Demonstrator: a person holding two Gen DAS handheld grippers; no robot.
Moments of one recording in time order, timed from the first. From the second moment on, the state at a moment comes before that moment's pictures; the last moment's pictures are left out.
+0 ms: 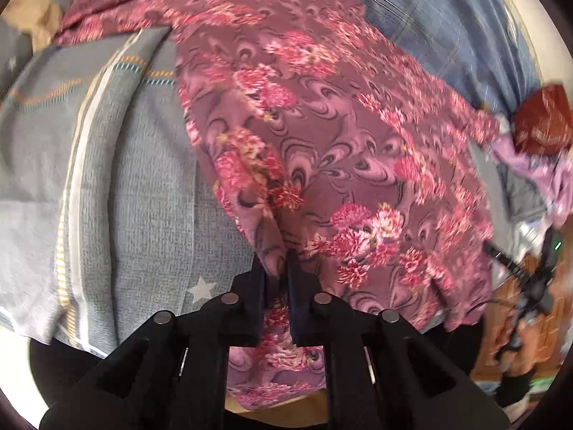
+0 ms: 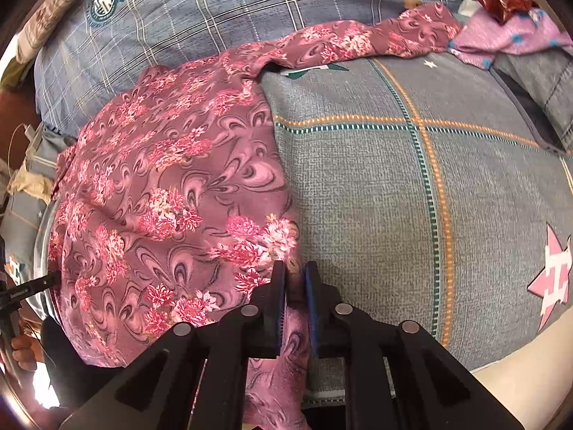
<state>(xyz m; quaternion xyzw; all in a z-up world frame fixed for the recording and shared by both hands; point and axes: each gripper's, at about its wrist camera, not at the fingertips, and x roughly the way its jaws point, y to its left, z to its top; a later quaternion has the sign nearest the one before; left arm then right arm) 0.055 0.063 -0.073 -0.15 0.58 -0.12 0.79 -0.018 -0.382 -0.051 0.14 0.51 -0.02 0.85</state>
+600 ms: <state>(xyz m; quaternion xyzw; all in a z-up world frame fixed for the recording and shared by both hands) 0.054 0.117 -0.035 -0.13 0.57 -0.07 0.80 -0.018 -0.381 -0.044 0.20 0.52 0.02 0.83</state>
